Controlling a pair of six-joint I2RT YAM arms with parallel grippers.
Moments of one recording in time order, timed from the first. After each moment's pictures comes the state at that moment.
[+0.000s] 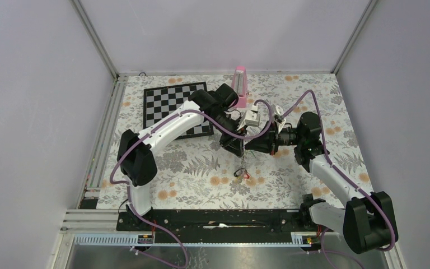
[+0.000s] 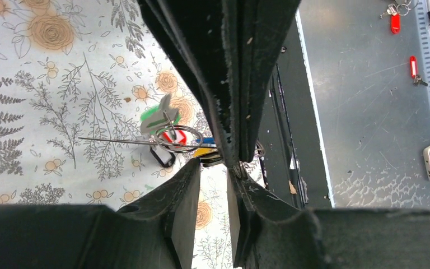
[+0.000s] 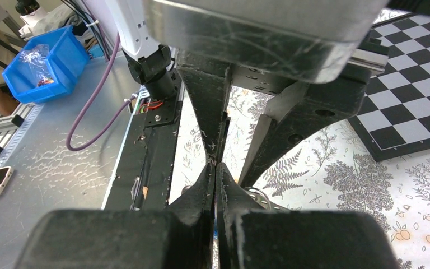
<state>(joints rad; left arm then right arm) -0.78 1.89 1.80 -1.11 0.94 0.66 0.27 1.12 0.59 0.51 -1.33 0.23</state>
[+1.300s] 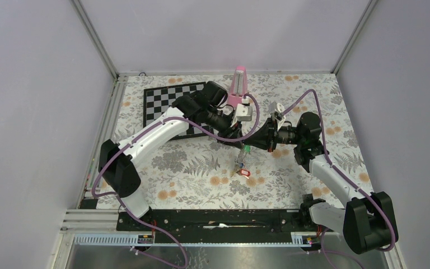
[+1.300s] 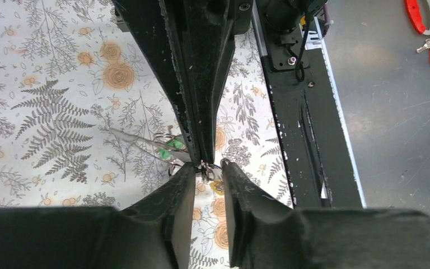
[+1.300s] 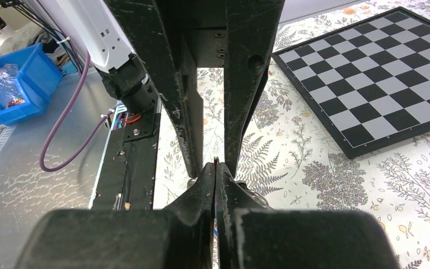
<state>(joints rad) -0.75 1.69 1.60 -0.79 0.92 0.55 0.27 1.12 0.59 0.53 -1.21 0.24</state>
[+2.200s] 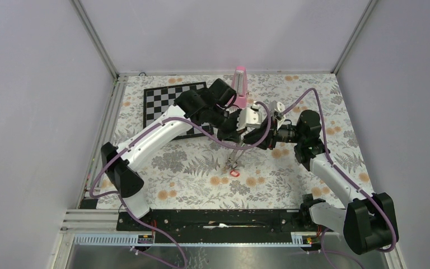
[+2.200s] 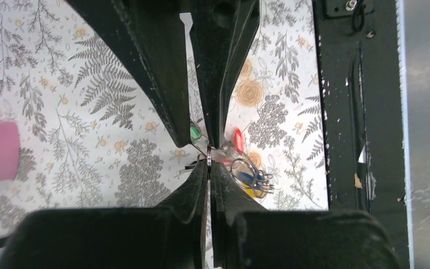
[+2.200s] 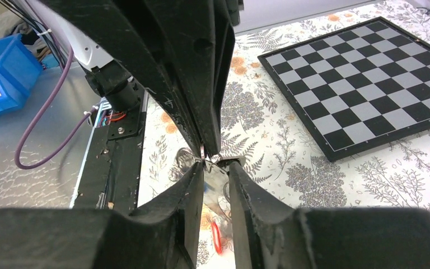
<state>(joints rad) -0.84 1.71 1.79 -1.01 0.60 0.64 0.27 1.12 0.62 0.46 -1.19 0.15</state>
